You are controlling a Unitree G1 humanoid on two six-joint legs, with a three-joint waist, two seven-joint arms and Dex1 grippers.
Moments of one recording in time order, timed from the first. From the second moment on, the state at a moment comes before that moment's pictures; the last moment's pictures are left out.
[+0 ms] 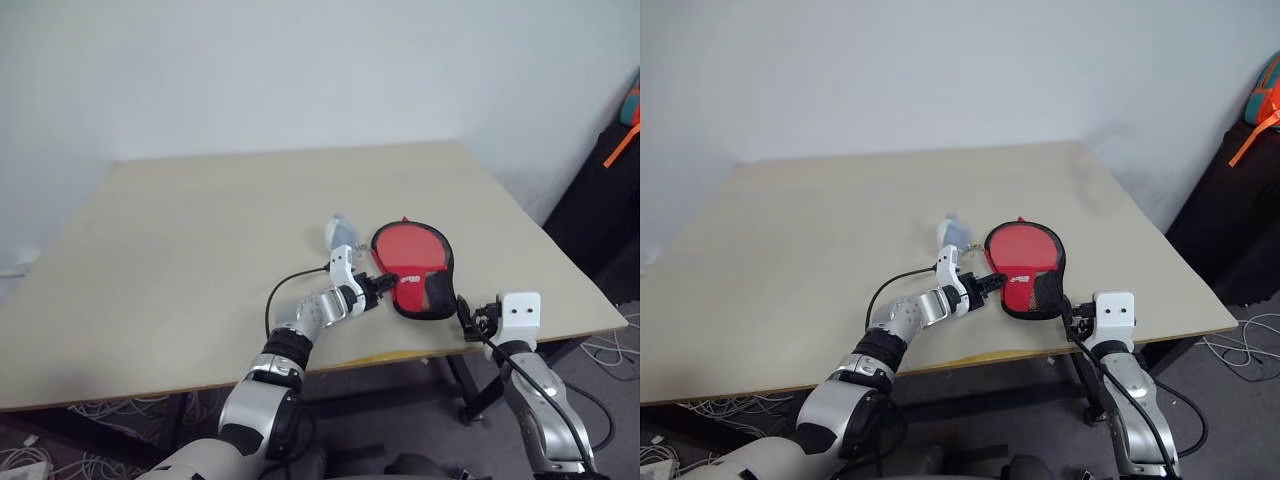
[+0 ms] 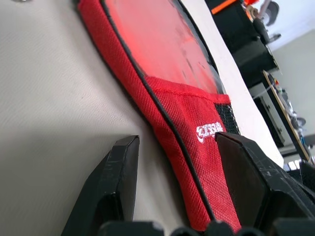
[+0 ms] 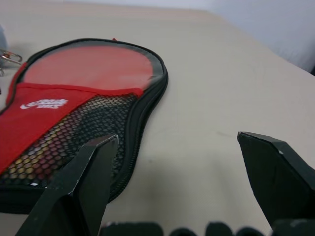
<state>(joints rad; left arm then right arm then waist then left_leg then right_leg) -0.70 -0.08 0.02 0.79 -0.61 0.57 -0.35 0.11 -0.25 -0.07 -0.24 0.14 0.31 0.07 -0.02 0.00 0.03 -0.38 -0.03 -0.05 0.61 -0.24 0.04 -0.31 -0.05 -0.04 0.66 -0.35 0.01</state>
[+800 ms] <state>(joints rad) -0.77 0.13 -0.07 0.73 -0.49 0.45 -0.68 -0.10 -0.33 -0.15 -0.24 0.25 0.52 0.13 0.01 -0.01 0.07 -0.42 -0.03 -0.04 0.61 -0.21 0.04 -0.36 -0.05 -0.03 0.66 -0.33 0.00</state>
